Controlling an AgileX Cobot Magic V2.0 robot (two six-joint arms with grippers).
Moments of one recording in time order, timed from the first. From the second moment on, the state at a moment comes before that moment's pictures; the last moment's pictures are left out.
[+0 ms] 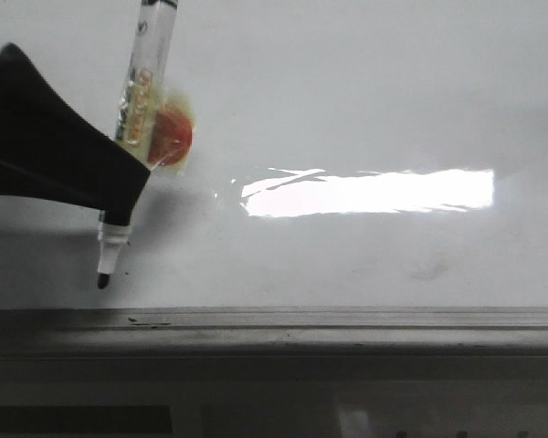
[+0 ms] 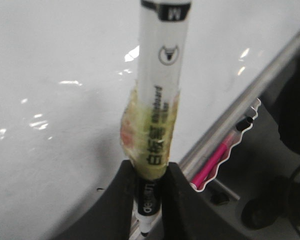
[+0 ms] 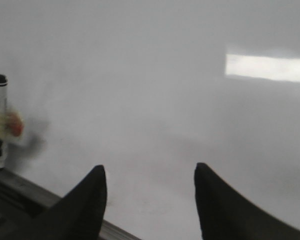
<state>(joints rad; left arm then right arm) -0.72 1.03 -0.60 -0.81 0.36 0.78 0.12 0.23 -0.51 0.57 0.67 -0.51</state>
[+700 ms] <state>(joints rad) -0.72 0.93 -0.60 -1.20 0.65 1.60 0.54 0.70 -0.60 1.08 0.73 -1.32</state>
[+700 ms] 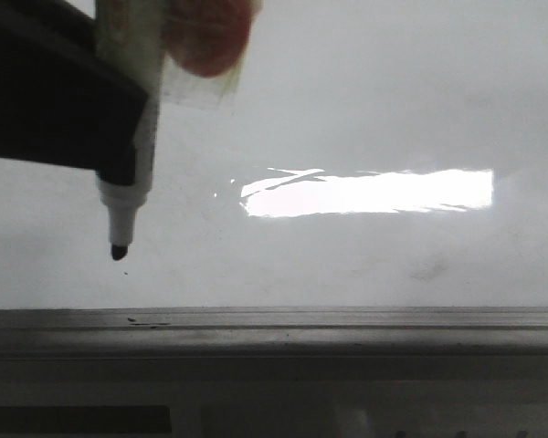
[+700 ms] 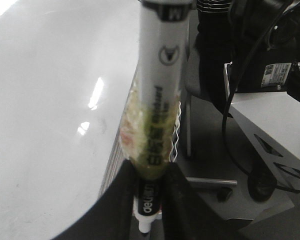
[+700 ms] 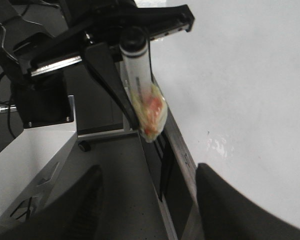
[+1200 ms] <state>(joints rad) -0.72 0.93 -0.60 -1.20 0.74 1.60 0.79 1.09 -0.80 1.10 0.60 -1.37</state>
